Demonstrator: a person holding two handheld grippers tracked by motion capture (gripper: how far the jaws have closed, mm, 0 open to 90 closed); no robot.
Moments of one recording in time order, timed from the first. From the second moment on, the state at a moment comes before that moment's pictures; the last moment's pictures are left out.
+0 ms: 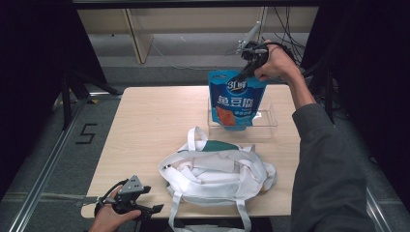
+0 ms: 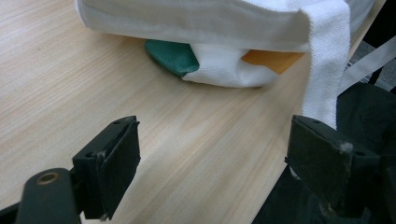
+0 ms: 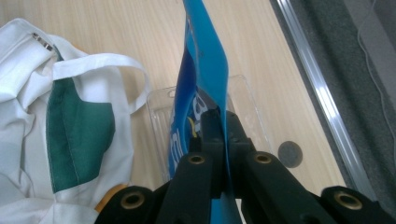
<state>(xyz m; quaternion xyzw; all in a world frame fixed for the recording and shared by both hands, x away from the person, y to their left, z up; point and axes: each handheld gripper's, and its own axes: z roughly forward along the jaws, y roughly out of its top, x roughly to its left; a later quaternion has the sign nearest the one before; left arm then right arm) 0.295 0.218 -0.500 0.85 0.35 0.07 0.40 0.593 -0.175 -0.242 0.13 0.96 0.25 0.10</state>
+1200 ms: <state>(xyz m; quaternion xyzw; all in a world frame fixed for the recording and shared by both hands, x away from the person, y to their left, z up) 0.295 0.216 -0.501 0.84 0.35 0.07 0.40 0.600 -0.183 -0.269 0.16 0.95 0.27 0.08</state>
